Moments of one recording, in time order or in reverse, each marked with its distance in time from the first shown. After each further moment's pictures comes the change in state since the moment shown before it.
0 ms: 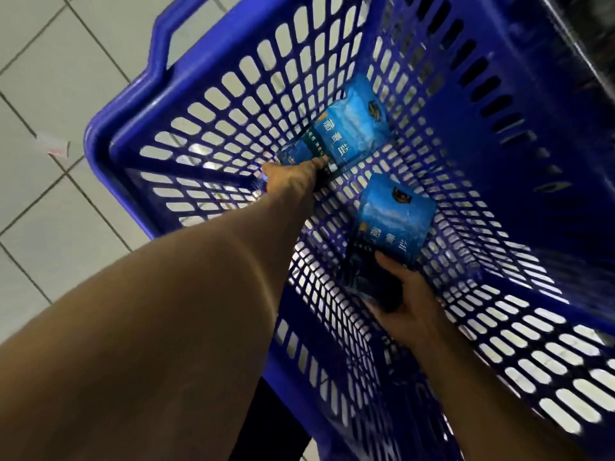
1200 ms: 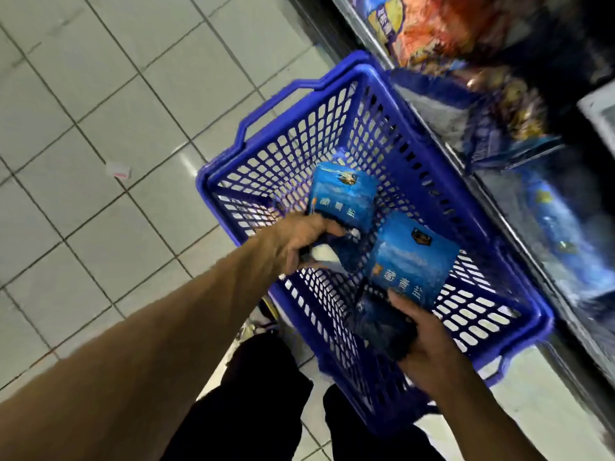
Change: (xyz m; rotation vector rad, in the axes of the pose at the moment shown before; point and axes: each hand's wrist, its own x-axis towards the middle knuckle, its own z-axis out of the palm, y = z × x) left_hand -0.183 0.026 -0.052 0.207 -0.419 -0.137; right_hand -0.175 -0.007 0.015 -0.083 0.044 -0.049
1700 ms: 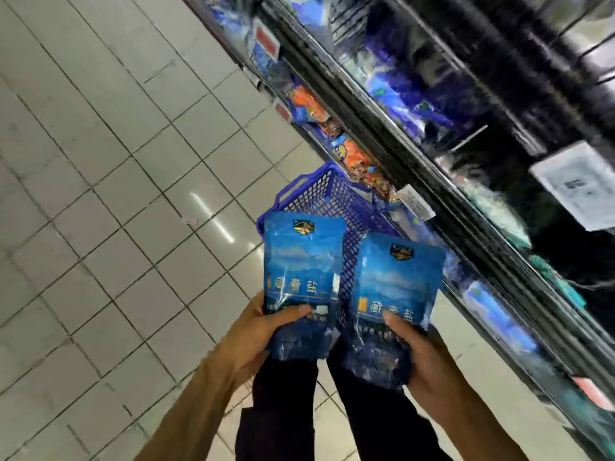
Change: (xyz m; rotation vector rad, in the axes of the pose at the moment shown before) left_hand -0.382 -0.017 0.017 -0.161 -0.003 0.275; right_hand -0.332 -0.010 0.077 -0.226 -0.070 -0.251
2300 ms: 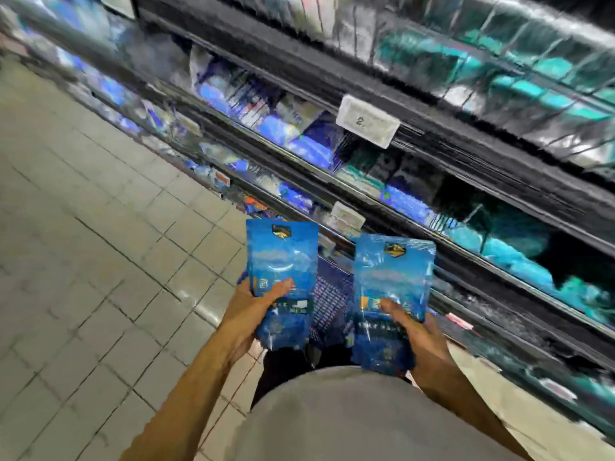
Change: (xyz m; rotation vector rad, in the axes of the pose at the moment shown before) left_hand -0.243 0.105 0.147 0.270 -0.030 0.329; right_hand -0.305 -0.093 -0.030 0.060 0.140 -0.352
